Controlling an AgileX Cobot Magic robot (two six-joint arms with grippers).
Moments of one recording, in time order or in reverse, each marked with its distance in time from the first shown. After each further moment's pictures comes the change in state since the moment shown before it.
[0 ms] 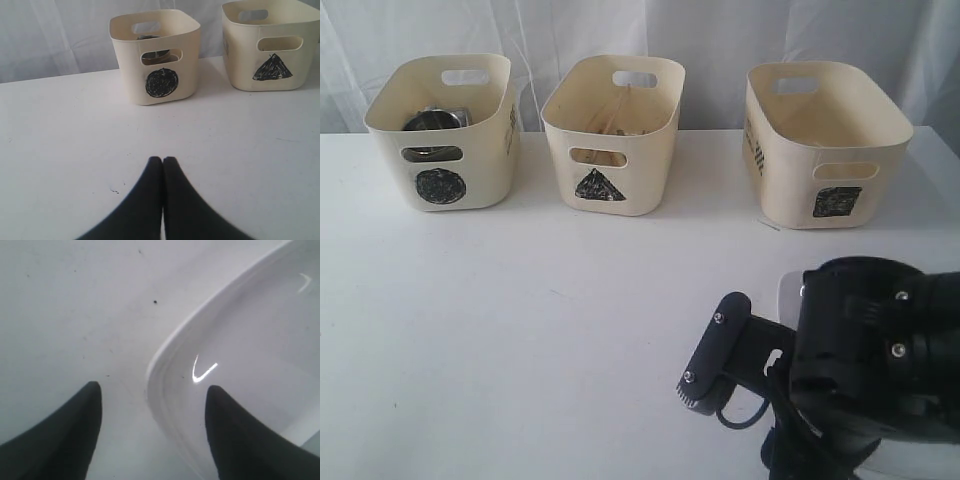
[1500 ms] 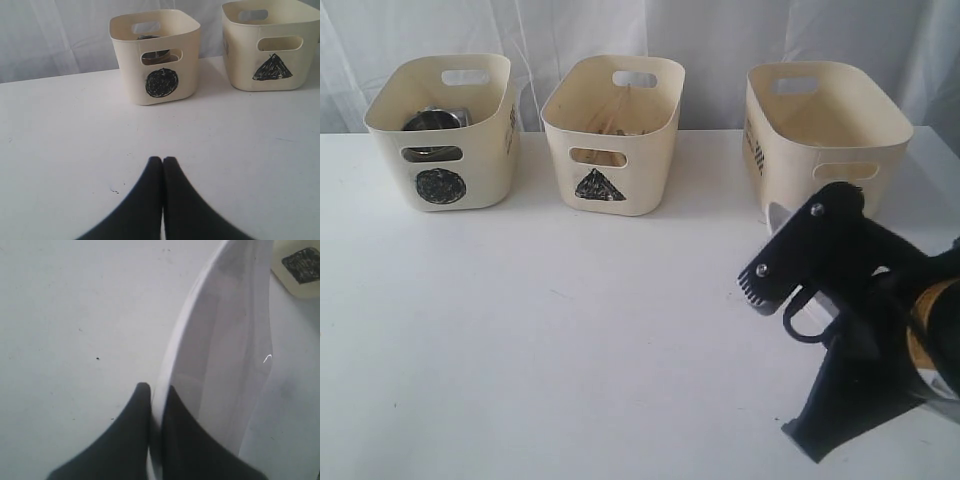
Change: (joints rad) left arm 0.000 0.000 0.000 0.000 0.000 0.000; right arm 0.022 -0.367 0.022 -0.153 -0.025 0.194
